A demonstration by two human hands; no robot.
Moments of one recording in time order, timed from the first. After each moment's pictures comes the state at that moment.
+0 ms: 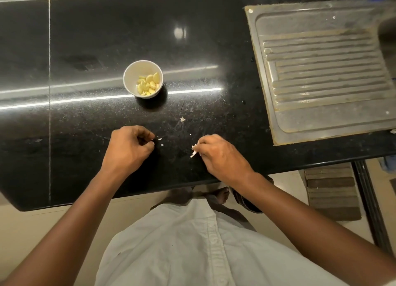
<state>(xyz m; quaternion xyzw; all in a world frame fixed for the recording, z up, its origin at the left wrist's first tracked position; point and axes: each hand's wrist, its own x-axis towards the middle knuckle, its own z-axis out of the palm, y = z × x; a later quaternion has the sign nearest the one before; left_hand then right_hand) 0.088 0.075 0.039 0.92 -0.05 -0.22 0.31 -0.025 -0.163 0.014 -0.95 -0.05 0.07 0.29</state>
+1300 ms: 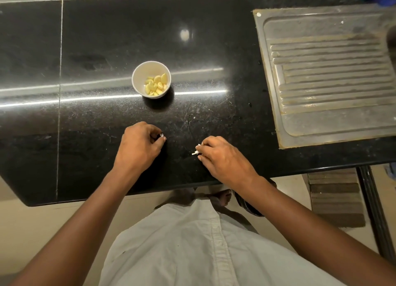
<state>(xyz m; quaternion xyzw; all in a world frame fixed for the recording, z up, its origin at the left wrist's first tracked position) 0.089 0.066 0.033 0.95 -0.12 -0.15 0.25 -0.026 -0.156 0.015 -0.96 -0.06 0.07 0.27</state>
